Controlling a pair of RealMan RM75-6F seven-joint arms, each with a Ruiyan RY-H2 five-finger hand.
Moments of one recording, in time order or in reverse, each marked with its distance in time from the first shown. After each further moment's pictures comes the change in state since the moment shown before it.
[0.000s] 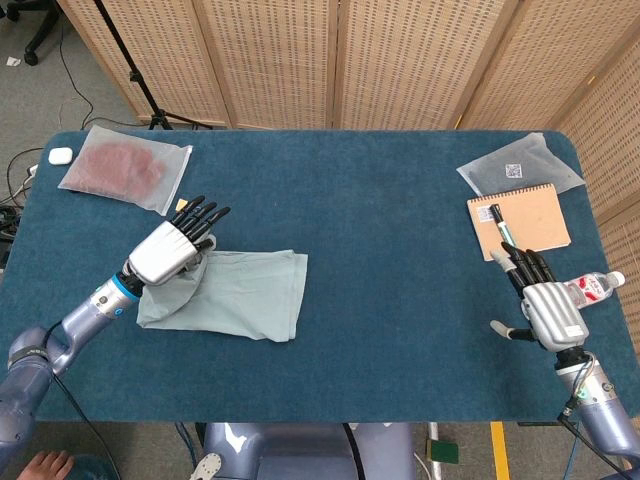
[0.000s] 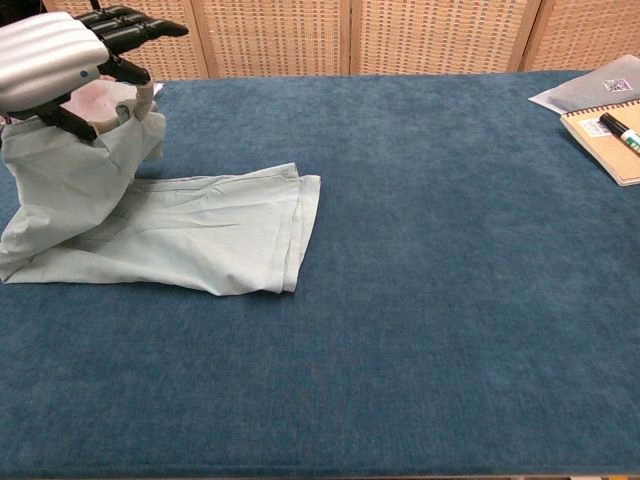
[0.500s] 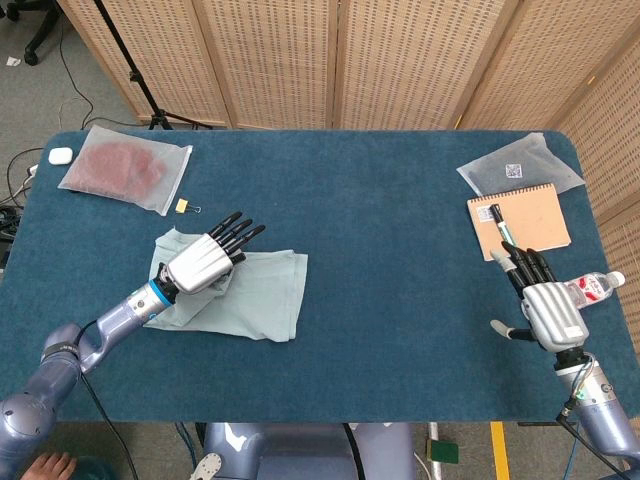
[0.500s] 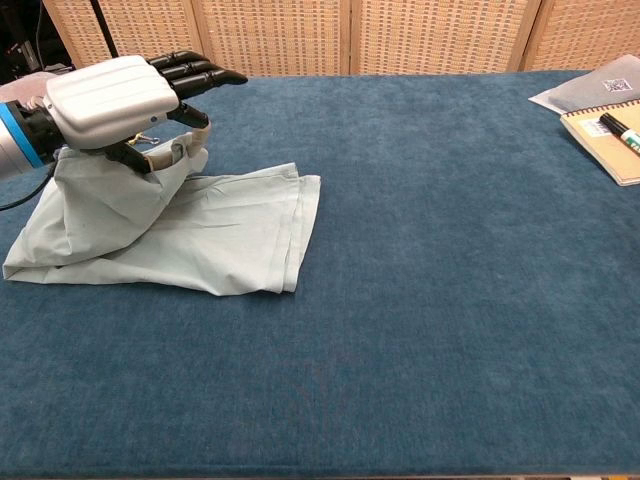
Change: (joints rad) left arm -0.065 -0.056 0.018 -0.050 0.030 -0.105 0.131; right arm -0.006 -0.006 0.003 0.000 -0.007 0.013 -0.018
